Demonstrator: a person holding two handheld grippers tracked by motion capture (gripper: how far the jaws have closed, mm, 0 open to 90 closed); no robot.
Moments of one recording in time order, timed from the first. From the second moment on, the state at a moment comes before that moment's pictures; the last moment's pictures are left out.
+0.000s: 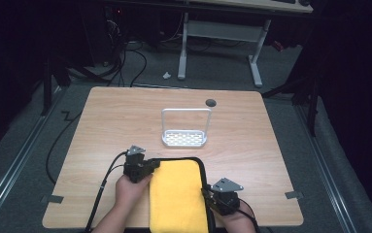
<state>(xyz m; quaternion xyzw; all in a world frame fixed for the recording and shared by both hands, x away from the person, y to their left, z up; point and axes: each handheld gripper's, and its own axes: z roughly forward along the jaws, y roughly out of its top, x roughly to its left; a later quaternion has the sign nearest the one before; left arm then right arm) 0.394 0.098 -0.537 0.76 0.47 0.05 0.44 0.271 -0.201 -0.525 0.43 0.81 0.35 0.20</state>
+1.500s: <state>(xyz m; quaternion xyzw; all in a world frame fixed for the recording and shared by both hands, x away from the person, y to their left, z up) 0.390 0.097 -0.538 0.77 0.46 0.06 0.44 0.360 -0.179 -0.527 0.49 0.78 0.34 0.18</state>
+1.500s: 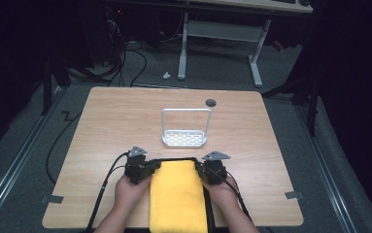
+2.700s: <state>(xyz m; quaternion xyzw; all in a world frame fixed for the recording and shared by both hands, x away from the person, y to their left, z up) 0.340 0.096 -0.450 0.70 0.38 0.16 0.58 0.303 -0.194 -0.451 0.40 0.71 0.49 0.31</state>
